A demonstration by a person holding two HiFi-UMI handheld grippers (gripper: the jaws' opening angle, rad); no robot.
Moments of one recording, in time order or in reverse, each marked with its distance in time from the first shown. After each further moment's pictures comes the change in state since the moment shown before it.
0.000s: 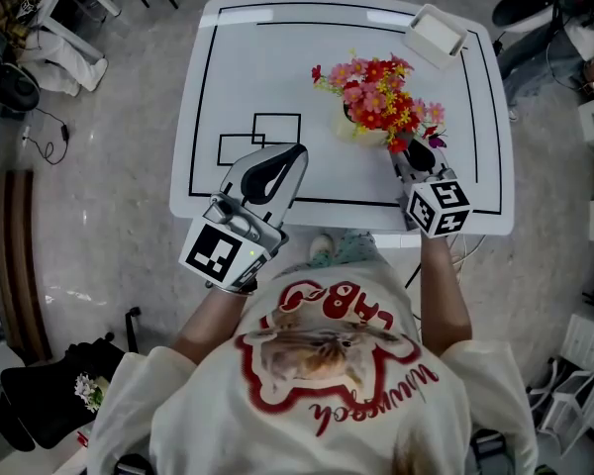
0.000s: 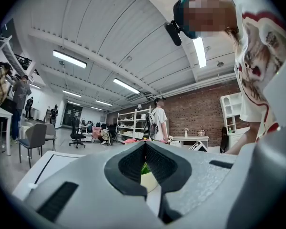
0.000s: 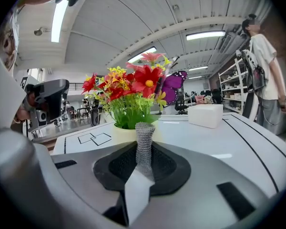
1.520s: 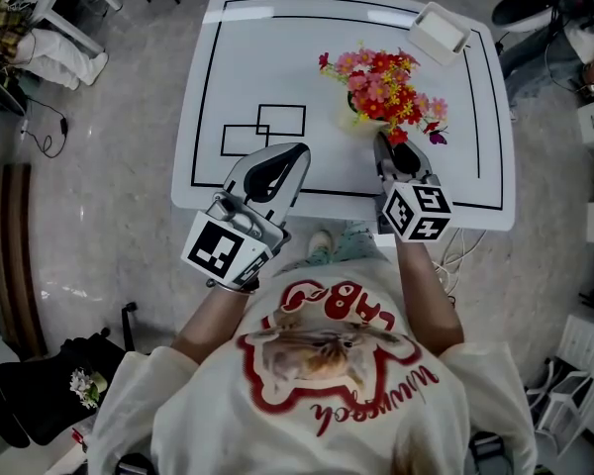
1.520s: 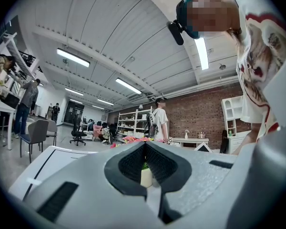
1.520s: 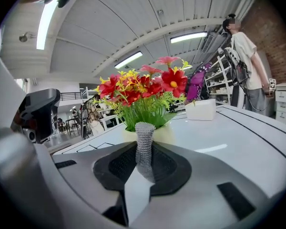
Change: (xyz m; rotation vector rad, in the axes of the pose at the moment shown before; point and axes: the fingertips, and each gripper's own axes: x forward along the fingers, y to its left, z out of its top) left arm -0.013 -0.004 -0.006 -0.037 -0.005 0.009; right arm 0.002 0.035 0.005 0.144 -0.050 -0.118
